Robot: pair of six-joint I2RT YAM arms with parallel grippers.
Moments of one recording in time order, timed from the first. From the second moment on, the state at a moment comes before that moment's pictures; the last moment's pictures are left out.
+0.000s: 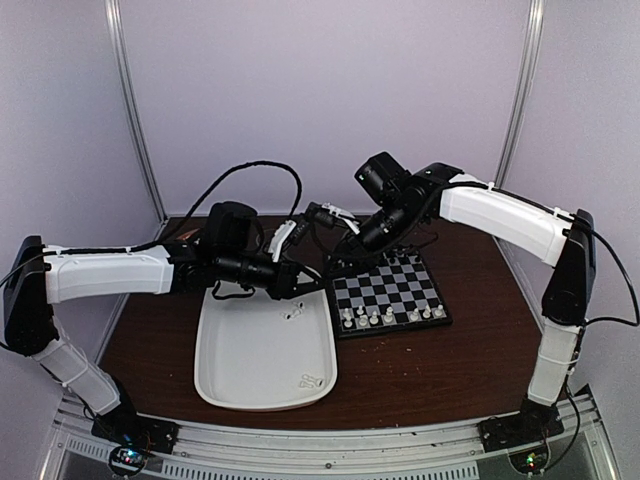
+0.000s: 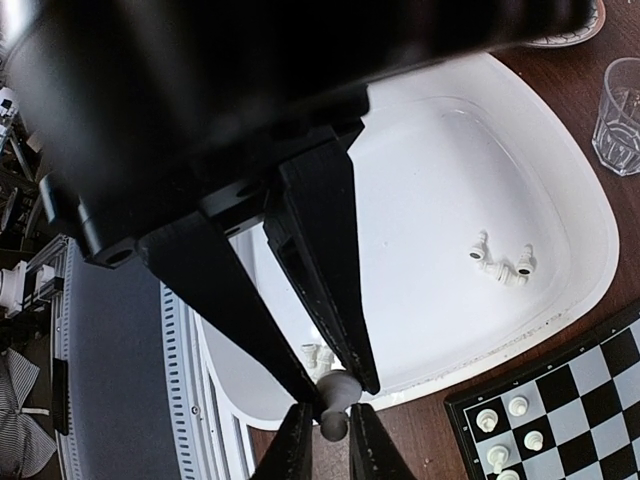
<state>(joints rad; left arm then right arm) -0.82 1.53 1.05 0.01 0.52 -0.28 0.77 1.88 1.83 -0.95 -0.70 -0.24</state>
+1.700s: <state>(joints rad) -0.81 1.40 0.98 -0.15 0.34 -0.19 0.68 2.14 1.90 -1.20 -0.12 -0.44</state>
